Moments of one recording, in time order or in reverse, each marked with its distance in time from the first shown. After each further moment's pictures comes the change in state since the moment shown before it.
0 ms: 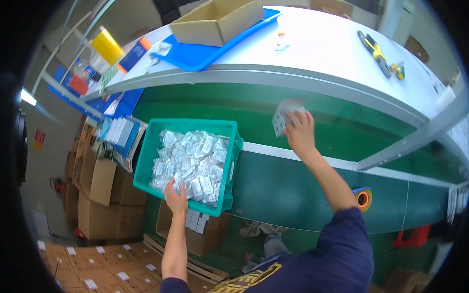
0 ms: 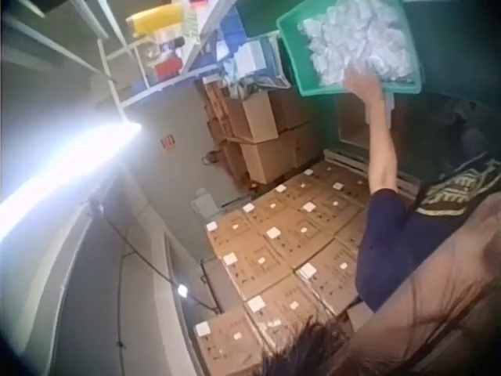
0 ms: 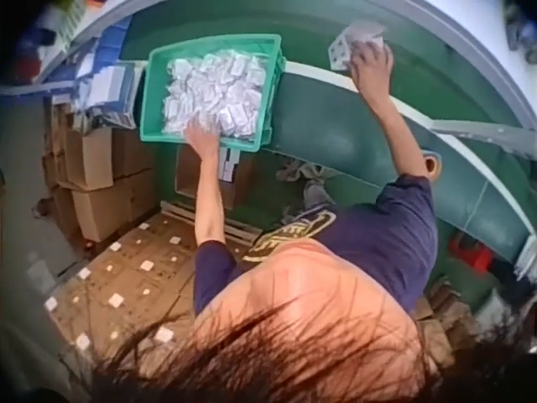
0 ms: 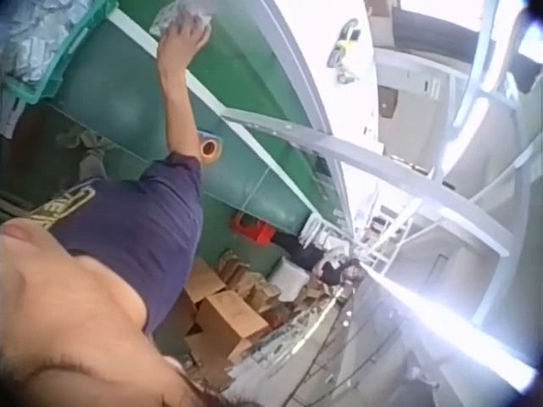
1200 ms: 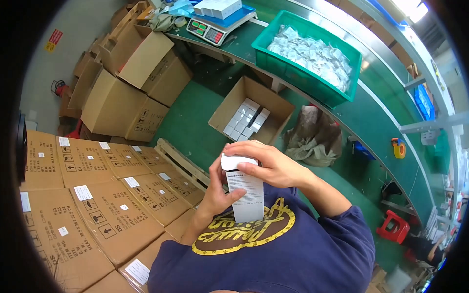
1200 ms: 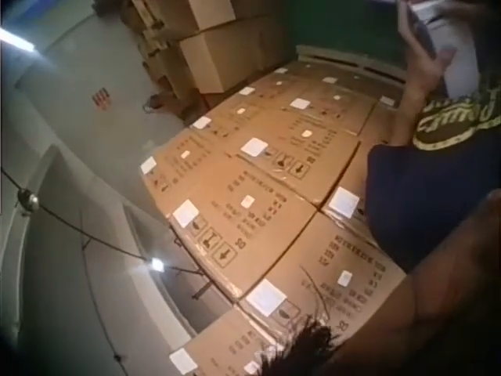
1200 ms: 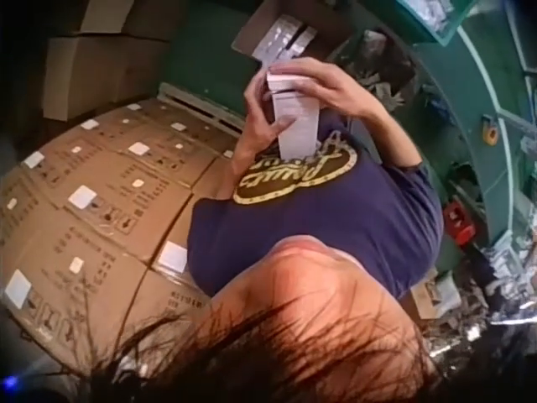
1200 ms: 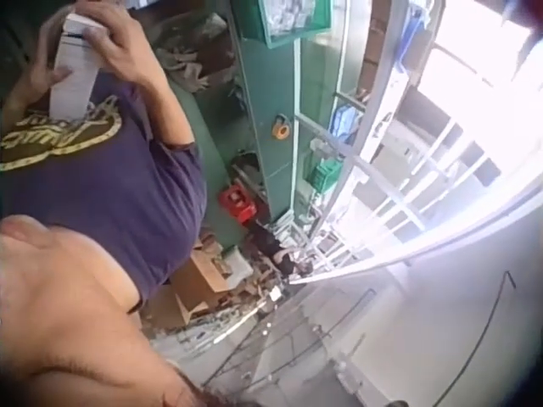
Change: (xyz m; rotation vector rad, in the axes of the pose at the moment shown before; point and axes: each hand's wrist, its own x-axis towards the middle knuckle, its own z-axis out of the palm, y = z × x) left_hand -0.248 -0.270 -0.423 -1.259 -0.513 -0.268; right_hand -0.094 -0.732 -0.214 1.434 -0.944 -0.166
